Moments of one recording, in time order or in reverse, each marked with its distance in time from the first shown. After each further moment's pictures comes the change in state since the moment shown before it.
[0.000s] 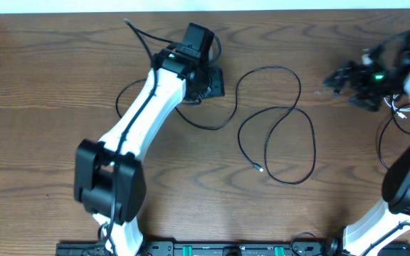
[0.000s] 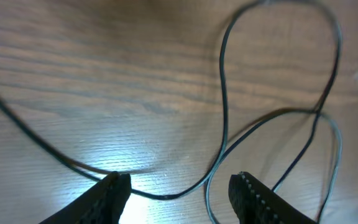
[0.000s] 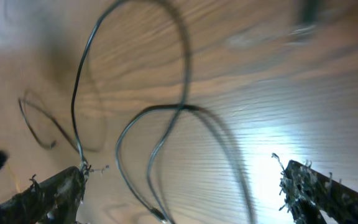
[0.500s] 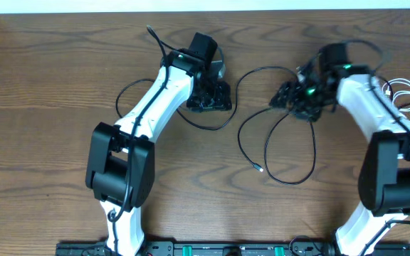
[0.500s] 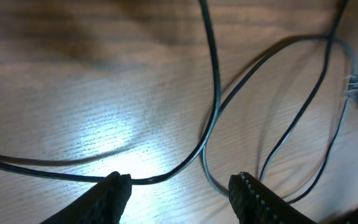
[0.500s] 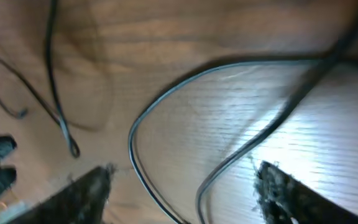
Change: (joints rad) left arm -0.005 0.105 0.000 -0.076 0.185 0.177; right arm 0.350 0.000 -0.239 0.263 0.057 0.243
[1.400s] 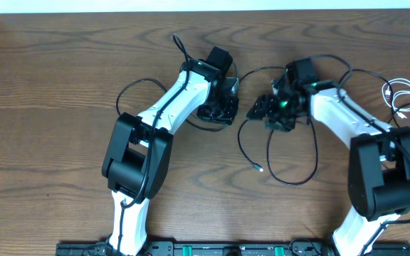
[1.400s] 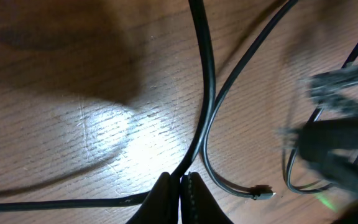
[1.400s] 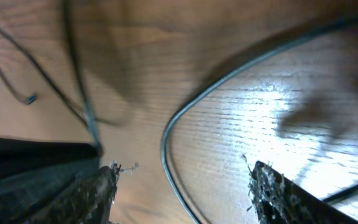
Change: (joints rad) left arm -0.066 0.095 0.000 -0.008 0.007 0.076; right arm 0.125 -0.014 -0.100 0.163 -0.052 0.123
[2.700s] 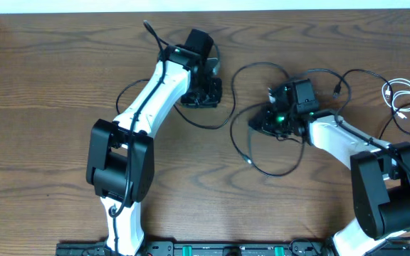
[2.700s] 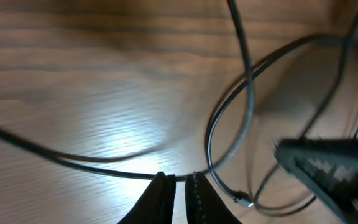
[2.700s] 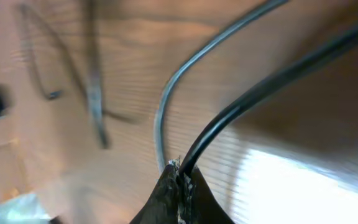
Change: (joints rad) left arm 0.099 -0.072 0.057 -0.043 -0.084 -0.078; right arm 0.057 -0.110 -0.311 0.474 -0.021 0.083
